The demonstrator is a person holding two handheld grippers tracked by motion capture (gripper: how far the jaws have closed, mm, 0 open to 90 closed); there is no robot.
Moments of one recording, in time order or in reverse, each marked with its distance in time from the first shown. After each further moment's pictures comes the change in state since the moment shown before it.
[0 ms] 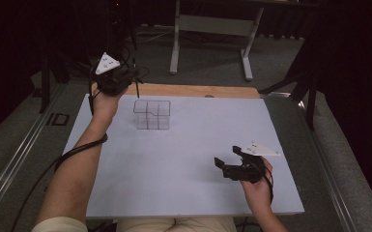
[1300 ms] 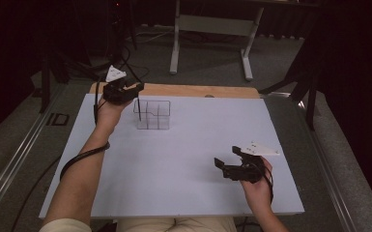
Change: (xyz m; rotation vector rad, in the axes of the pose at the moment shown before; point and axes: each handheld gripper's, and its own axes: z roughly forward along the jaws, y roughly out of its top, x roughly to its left) left arm -0.003 -0.036 0.018 0.162 0.089 -0.060; right arm -0.001 0.000 0.001 0.010 0.010 0.000
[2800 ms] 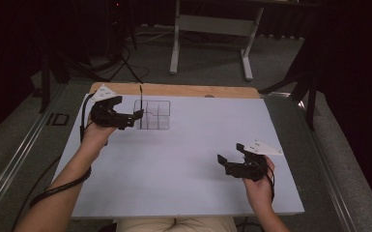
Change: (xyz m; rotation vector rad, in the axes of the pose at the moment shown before) left arm -0.030 -0.021 -0.079 0.066 -0.166 -0.013; right arm -0.008 0.001 -0.002 -0.032 -0.053 -0.003
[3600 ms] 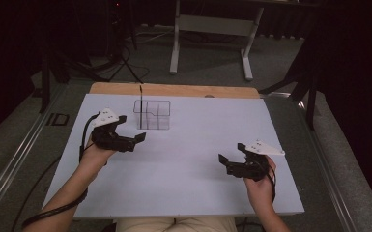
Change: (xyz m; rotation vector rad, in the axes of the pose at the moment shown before) left arm -0.026 -0.045 -0.015 0.016 -0.100 0.060; right arm -0.002 0.000 -0.002 -0.007 -0.003 0.004
